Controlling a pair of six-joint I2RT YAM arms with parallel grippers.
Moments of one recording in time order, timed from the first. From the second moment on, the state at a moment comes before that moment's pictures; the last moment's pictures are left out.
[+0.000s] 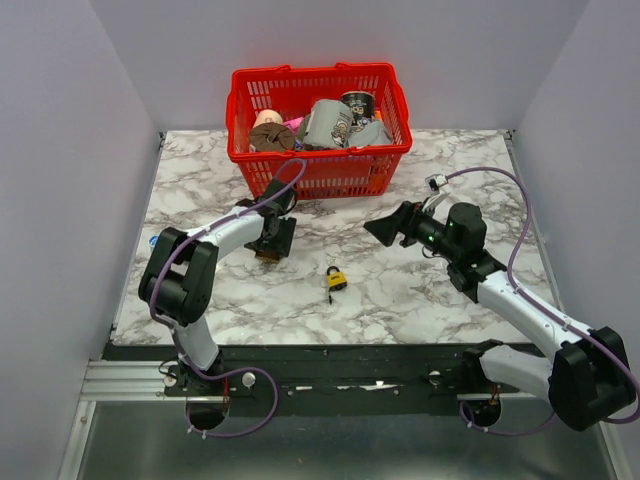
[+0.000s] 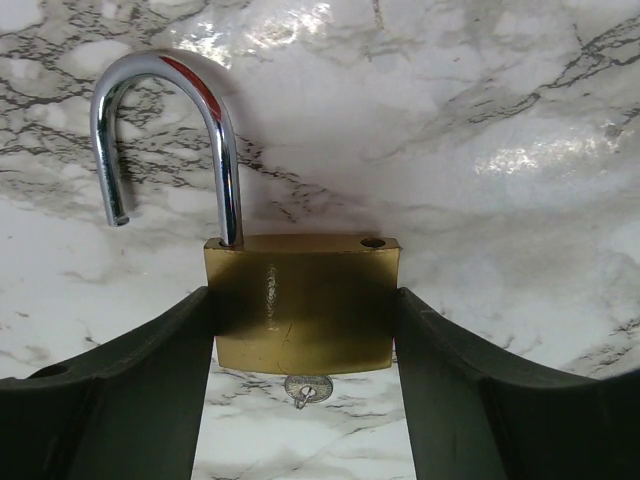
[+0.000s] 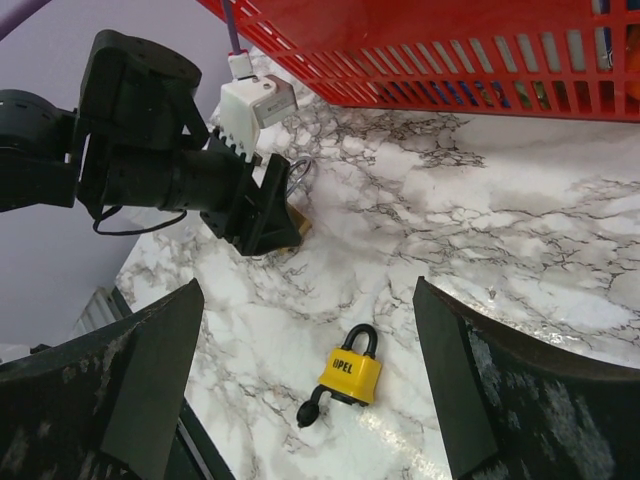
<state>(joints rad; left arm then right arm) -0.43 1.74 1.12 -0.57 -0.18 -0.19 0.40 1.10 0.60 0.35 -0.40 0.55</state>
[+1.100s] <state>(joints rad) -0.37 1.79 1.14 -0.57 -0.06 -0.22 0.40 1.10 0.59 0.35 -0.40 0.55</state>
